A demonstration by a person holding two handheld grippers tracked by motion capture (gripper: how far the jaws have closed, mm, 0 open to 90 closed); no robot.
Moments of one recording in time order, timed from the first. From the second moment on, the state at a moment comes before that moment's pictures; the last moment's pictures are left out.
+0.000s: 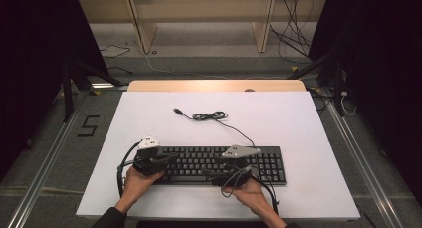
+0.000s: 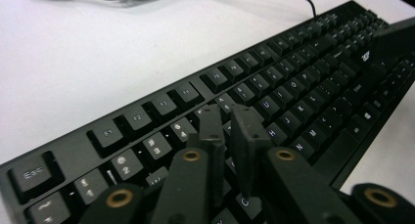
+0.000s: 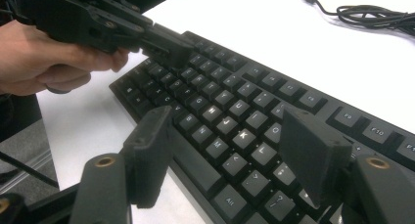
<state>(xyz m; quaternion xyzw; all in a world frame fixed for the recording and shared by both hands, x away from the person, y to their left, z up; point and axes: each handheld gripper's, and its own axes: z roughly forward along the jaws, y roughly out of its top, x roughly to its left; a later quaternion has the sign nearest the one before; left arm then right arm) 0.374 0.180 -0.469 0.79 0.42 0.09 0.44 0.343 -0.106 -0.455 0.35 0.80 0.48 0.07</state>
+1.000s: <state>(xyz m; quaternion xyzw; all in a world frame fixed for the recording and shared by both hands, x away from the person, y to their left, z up) 0.384 0.166 -0.481 0.81 0.42 0.10 0.40 0.340 -0.110 -0.454 0.35 0.80 0.48 0.08</state>
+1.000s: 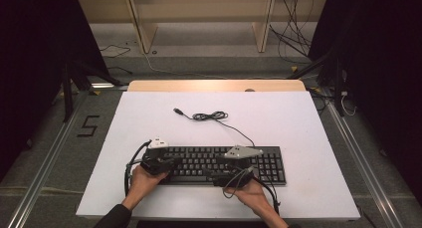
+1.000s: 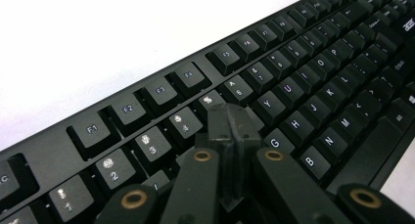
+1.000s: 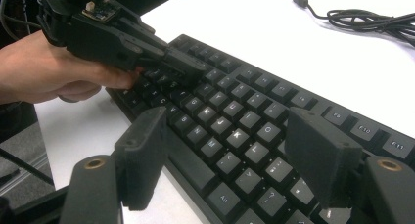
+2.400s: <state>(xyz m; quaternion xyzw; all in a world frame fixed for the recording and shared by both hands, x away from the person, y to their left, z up) 0.357 0.197 -0.463 0.76 0.44 0.07 0.48 0.353 -0.107 -0.458 0.36 0.79 0.48 0.09</state>
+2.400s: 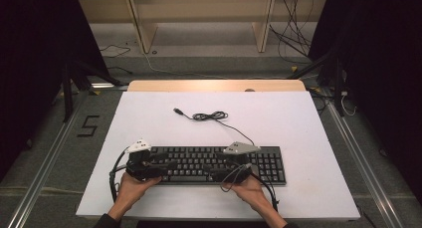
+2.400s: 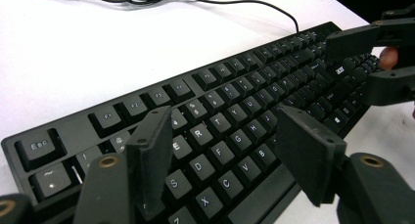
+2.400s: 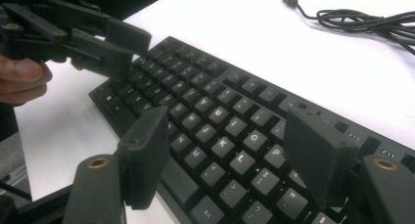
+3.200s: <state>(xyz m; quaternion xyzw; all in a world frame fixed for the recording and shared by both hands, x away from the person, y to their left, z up) 0.343 0.204 -0.464 0.75 0.43 0.07 0.49 0.372 -0.098 -0.464 0.38 0.81 0.44 0.09</state>
